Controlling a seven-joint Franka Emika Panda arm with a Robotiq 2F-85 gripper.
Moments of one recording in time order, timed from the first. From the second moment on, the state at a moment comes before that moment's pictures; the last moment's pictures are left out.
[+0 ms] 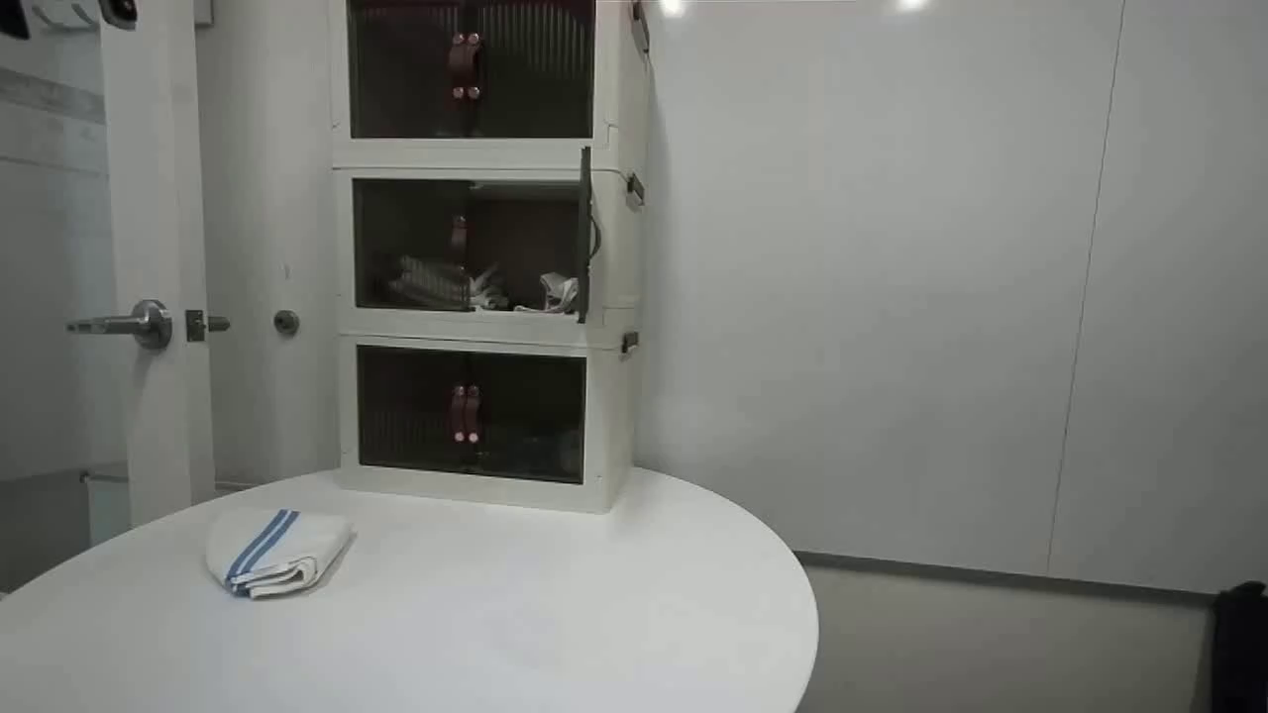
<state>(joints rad) 0.10 -0.45 0.30 -2.18 -0.03 1.83 0.24</state>
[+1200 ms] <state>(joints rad) 0.10 -0.45 0.28 -2.24 -0.03 1.90 0.25</state>
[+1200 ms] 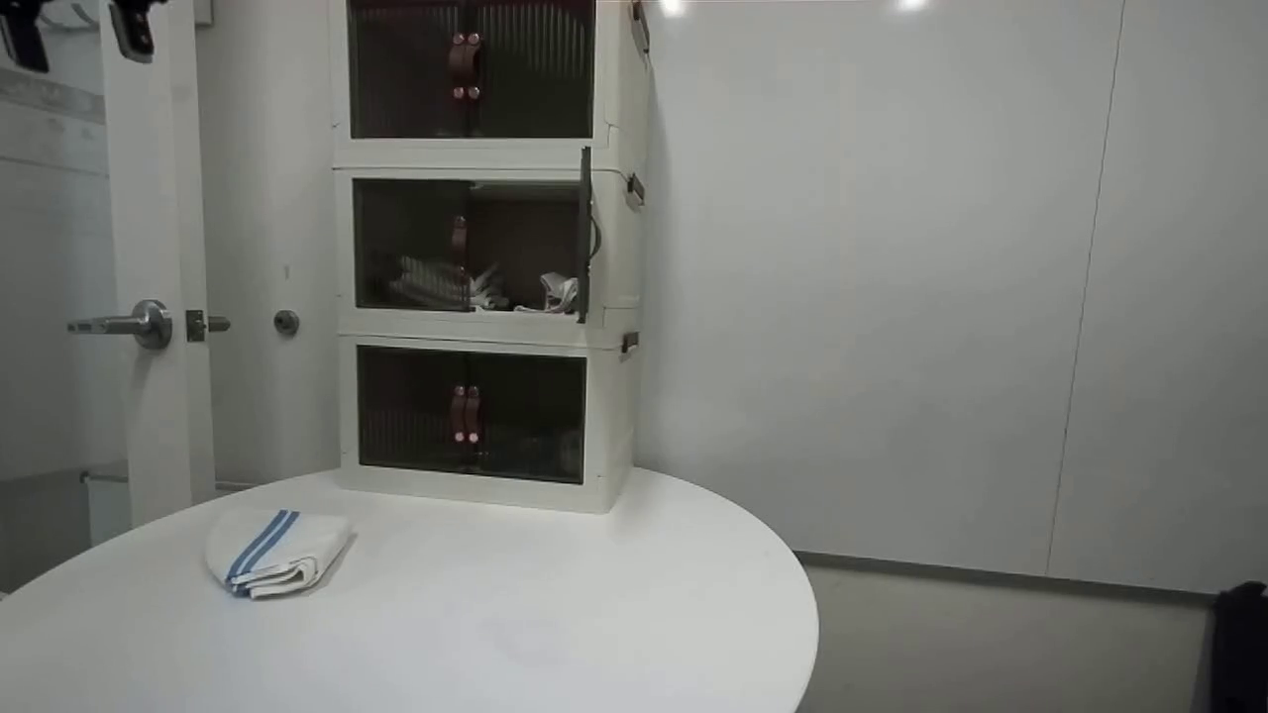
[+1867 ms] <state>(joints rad) 0.03 -0.39 0.17 -2.46 -0.14 2.27 0.25</state>
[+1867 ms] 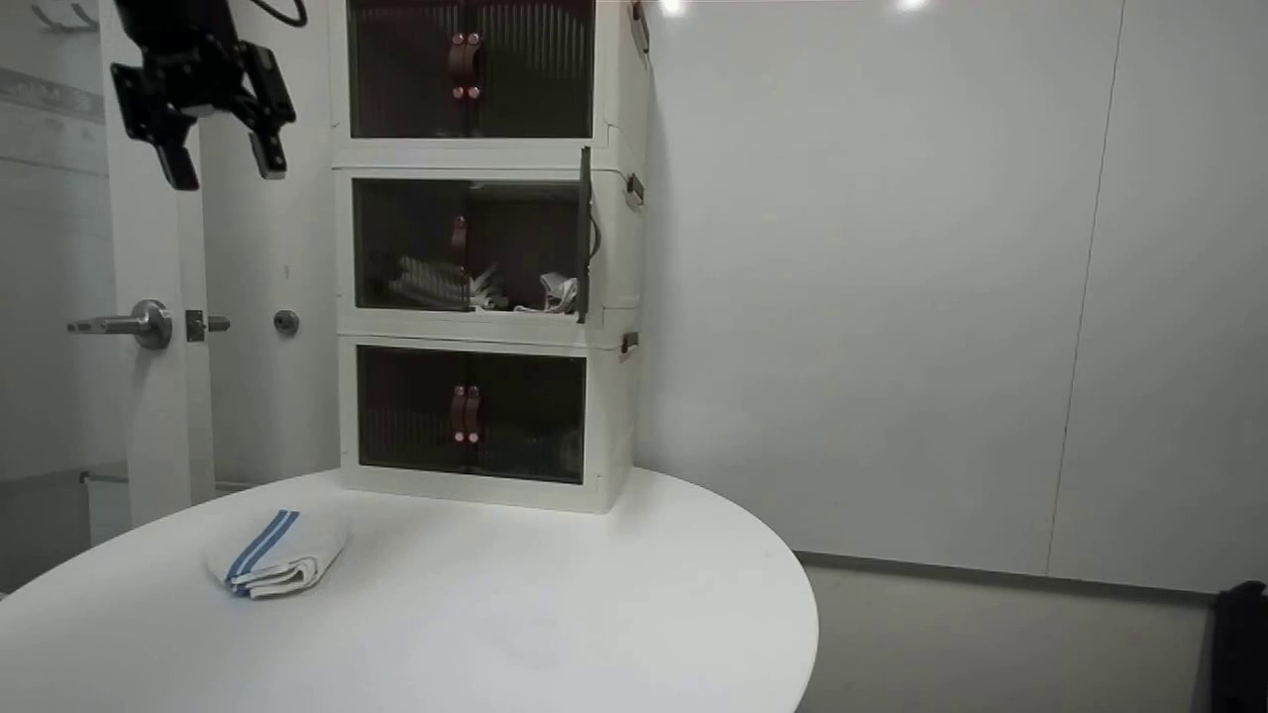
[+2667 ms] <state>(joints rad) -0.19 -0.11 0.18 -2.50 -0.74 2.79 0.54</state>
